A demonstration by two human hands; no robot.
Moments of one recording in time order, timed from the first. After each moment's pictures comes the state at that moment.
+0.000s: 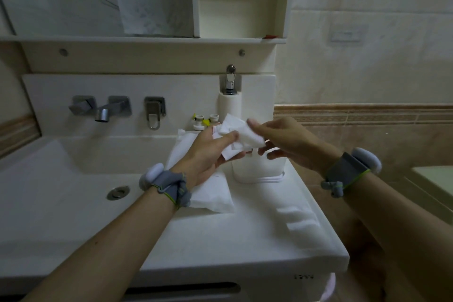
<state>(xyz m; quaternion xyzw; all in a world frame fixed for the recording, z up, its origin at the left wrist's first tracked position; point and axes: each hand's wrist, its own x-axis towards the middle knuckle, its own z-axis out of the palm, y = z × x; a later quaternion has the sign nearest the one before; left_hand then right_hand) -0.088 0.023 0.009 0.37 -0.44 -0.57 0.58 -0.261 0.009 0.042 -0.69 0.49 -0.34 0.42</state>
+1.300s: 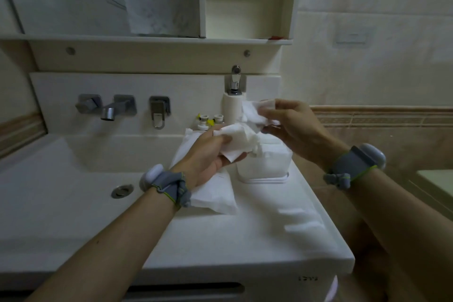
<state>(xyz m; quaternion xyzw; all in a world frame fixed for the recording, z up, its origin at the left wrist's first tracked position) -0.079 0.023 0.008 0.36 -0.39 -0.62 0.58 -0.251 0.012 0.060 -0.60 0.37 -0.51 0.49</state>
